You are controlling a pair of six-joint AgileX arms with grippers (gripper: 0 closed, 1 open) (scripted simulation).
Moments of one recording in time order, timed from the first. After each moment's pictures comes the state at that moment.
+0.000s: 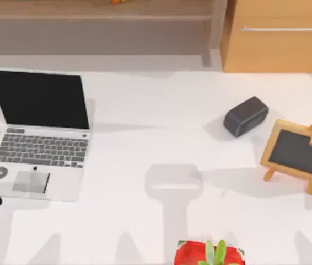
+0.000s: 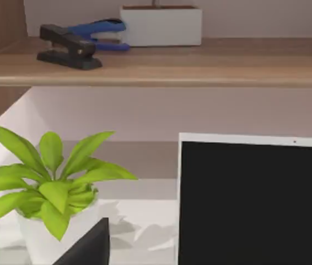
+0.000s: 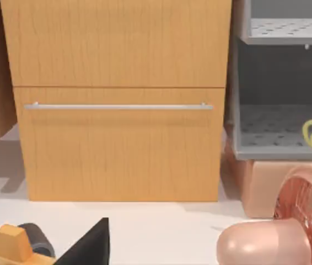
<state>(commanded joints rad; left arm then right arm) 0.00 0.00 0.00 0.00 0.00 0.00 0.00 0.00 0.00 0.00 0.00 0.00</state>
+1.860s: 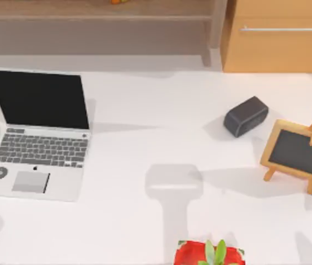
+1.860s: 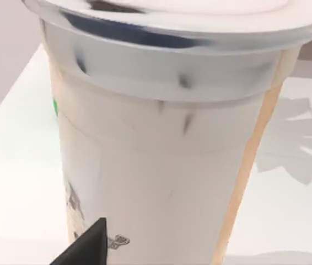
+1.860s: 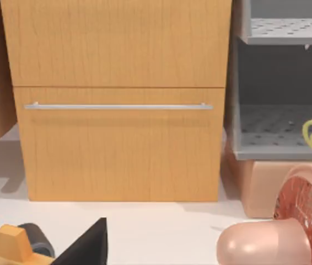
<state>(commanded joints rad) 1.05 1.59 0.09 1.10 1.06 0.28 0.00 0.00 0.00 0.00 0.00 0.00</state>
